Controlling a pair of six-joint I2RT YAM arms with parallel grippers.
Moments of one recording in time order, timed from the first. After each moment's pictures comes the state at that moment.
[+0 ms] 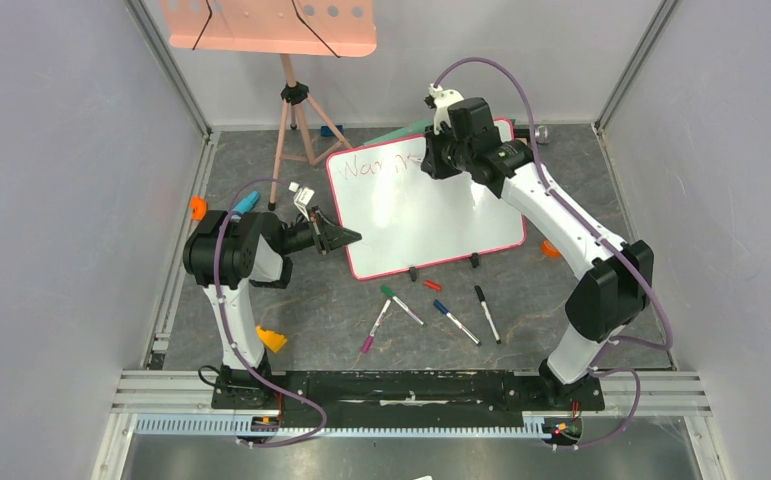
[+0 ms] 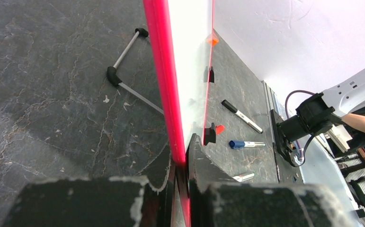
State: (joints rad) left arm -0.08 2.06 0.59 1.52 1.13 -0.73; right arm 0.50 1.71 1.65 -0.54 -0.04 0.13
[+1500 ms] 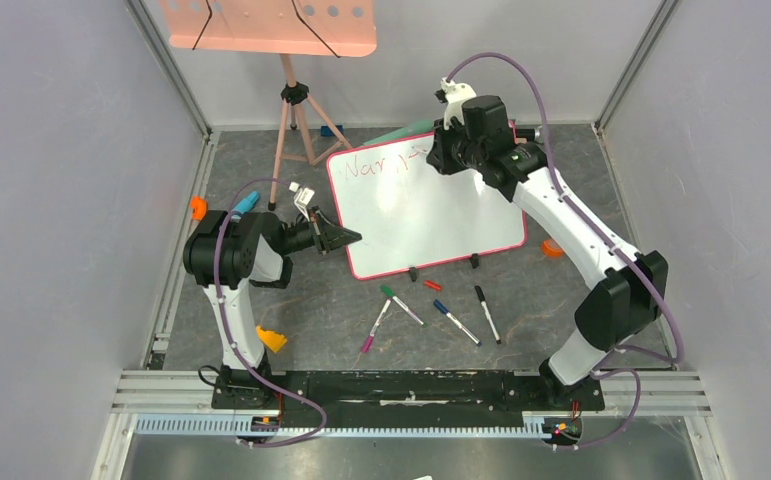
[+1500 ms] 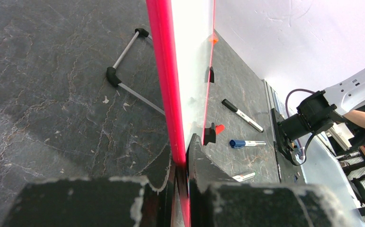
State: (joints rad) left arm -0.08 2.06 0.59 1.52 1.13 -0.72; right arm 0.47 1.63 1.60 -0.48 -0.08 0.11
